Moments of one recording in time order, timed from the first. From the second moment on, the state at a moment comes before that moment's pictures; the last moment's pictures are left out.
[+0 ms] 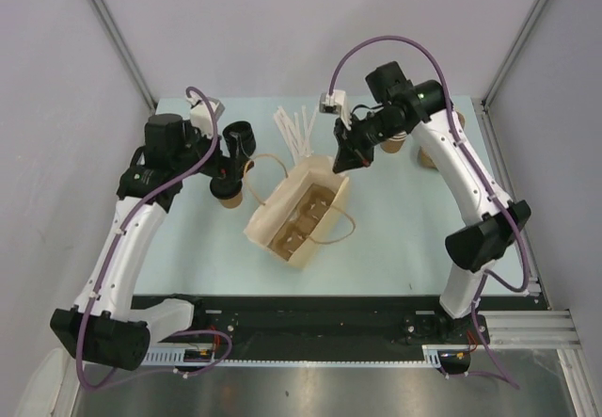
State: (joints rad) left arm -0.17 1.11 1.24 -0.61 0.38 0.00; right arm 0.51 1.76 2.08 -1.37 -0.81 -0.62
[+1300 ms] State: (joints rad) left arm -0.09 1.18 1.12 -0.67 0.37 0.00; right arm 0.46 1.86 2.12 -1.34 -0.53 -0.65
